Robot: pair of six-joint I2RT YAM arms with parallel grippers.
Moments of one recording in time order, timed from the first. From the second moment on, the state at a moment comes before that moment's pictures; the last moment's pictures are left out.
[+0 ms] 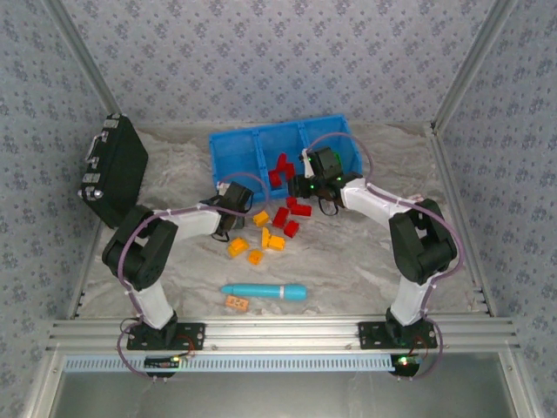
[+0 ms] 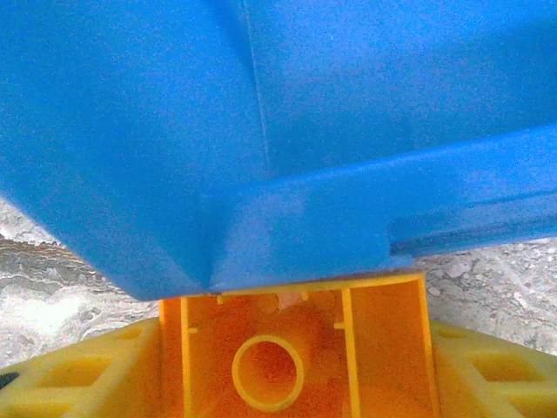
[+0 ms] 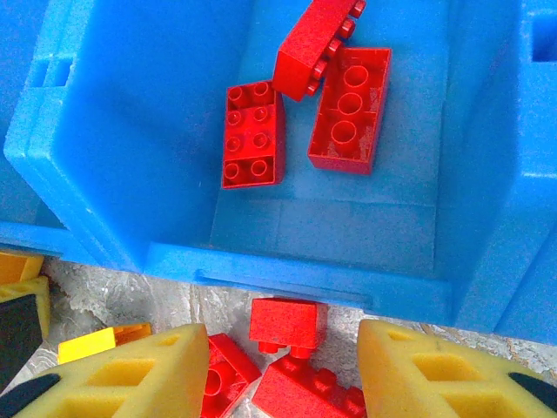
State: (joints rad) left arm -0.57 1.75 0.93 -0.27 -0.45 -0.45; right arm 0.50 1.79 1.24 -0.25 -0.11 0.30
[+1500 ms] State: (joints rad) left arm -0.46 1.96 1.39 -0.31 -0.27 -0.42; right arm 0.87 1.60 1.07 -0.28 -0.08 0.22
